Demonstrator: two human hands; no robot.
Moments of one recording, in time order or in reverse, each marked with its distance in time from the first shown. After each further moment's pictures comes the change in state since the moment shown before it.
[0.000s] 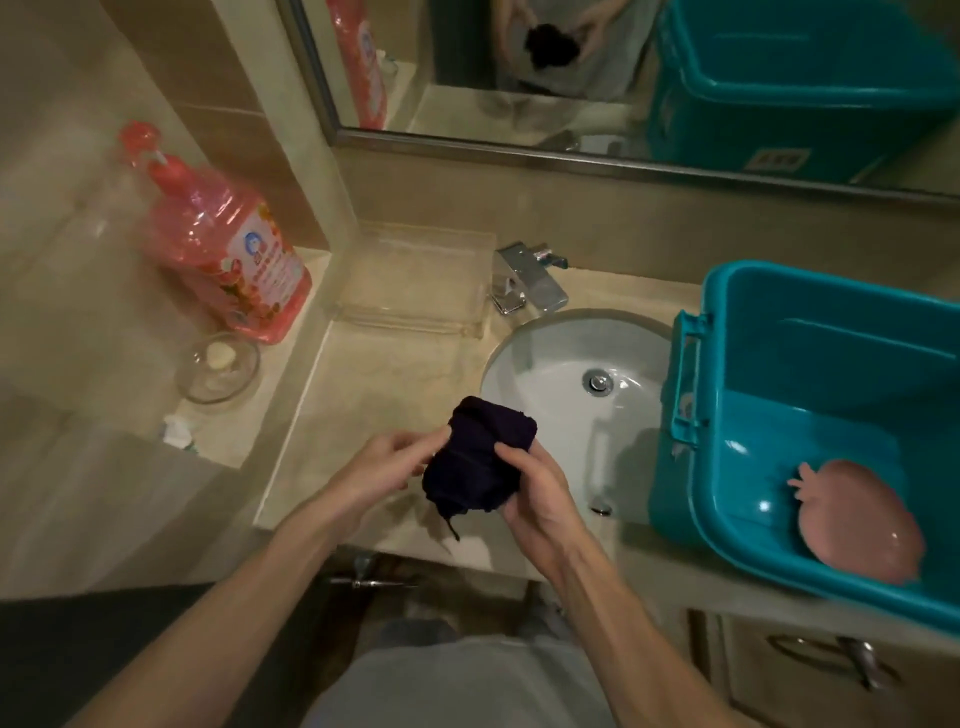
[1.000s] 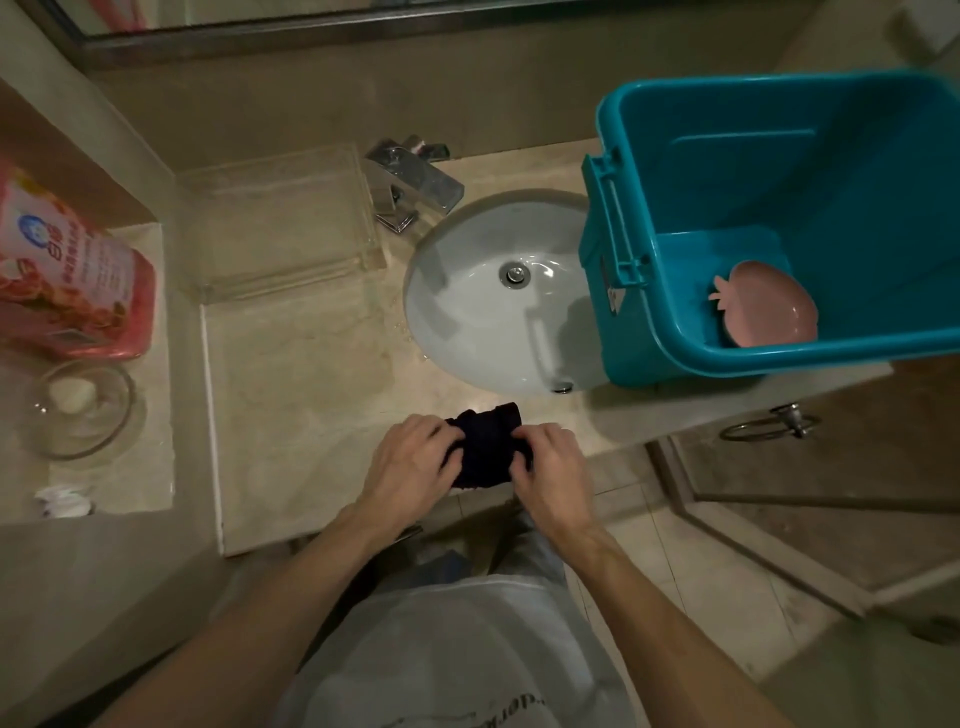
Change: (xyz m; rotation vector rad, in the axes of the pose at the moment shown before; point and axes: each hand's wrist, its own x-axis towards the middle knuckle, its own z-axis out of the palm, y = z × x) left_hand 0.068 -0.114 0.047 0.964 0.002 1.016; right_hand -0.032 0.116 -0.079 -1.526 0.735 -0.449
